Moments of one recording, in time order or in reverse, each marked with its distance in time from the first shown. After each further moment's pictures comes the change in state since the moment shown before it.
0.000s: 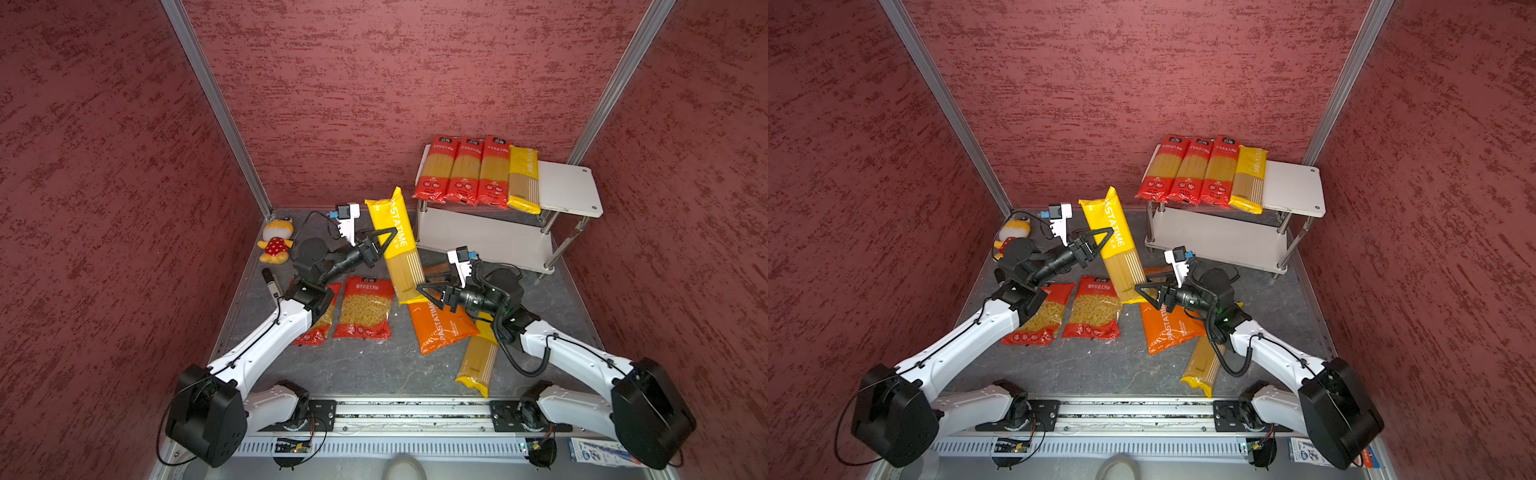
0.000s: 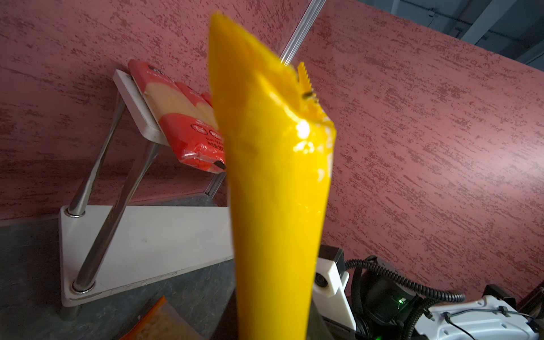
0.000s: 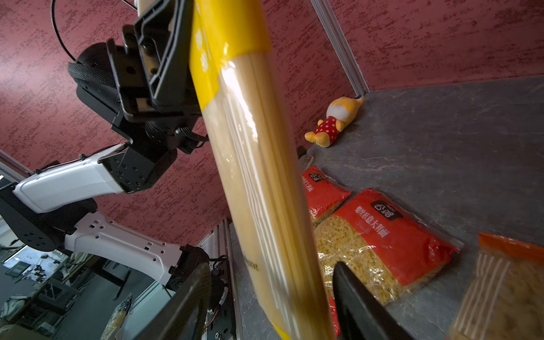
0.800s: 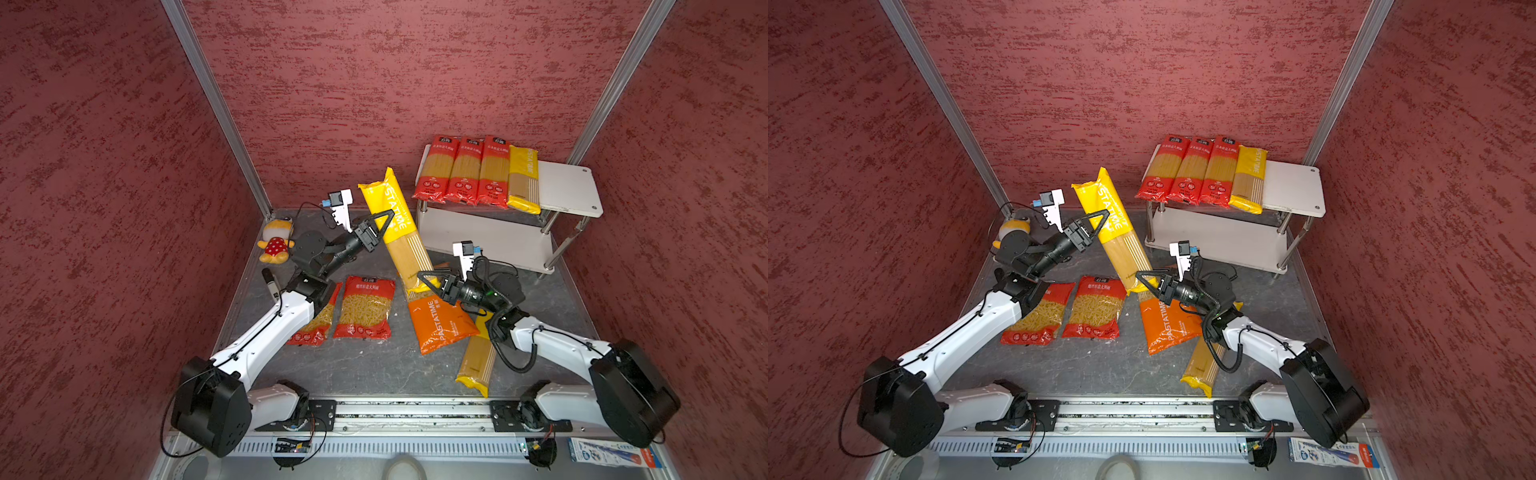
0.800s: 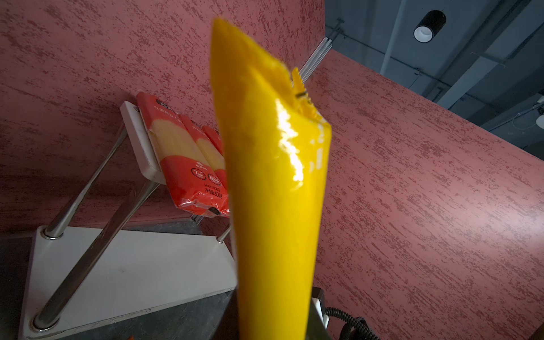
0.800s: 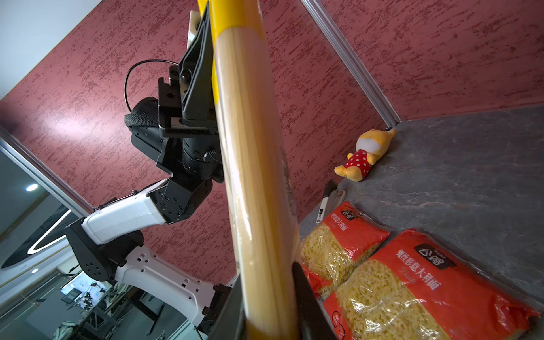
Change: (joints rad) left arm 0.000 0.044 0.062 0.056 -0.071 -0.150; right arm 0.000 0.115 -0.021 0.403 0.009 0.270
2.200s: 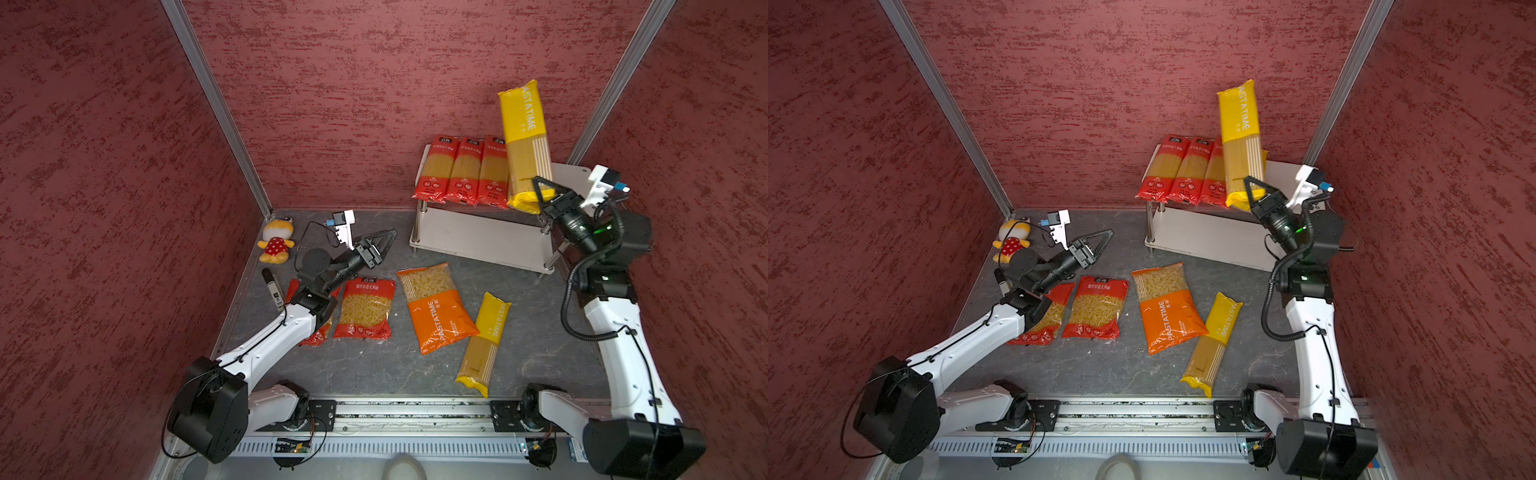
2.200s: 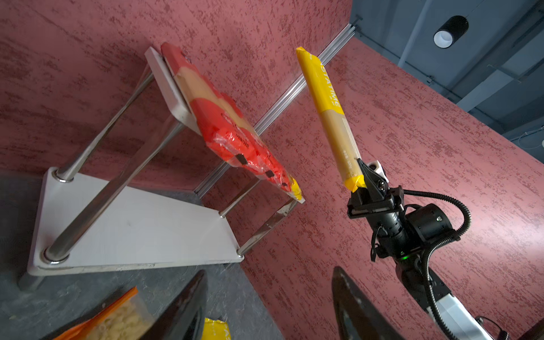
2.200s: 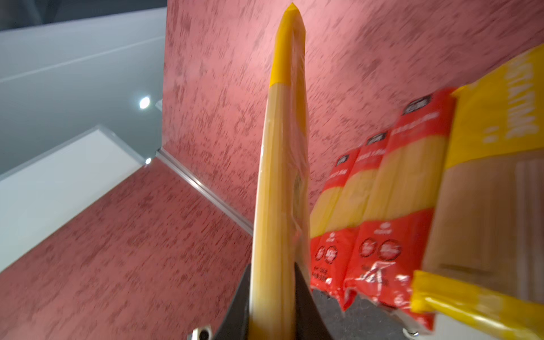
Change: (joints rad) left arm -0.026 -0.029 -0.199 0.085 -0.024 -0.062; right arm -0.769 -0.185 0.666 -0.809 0.036 0.208
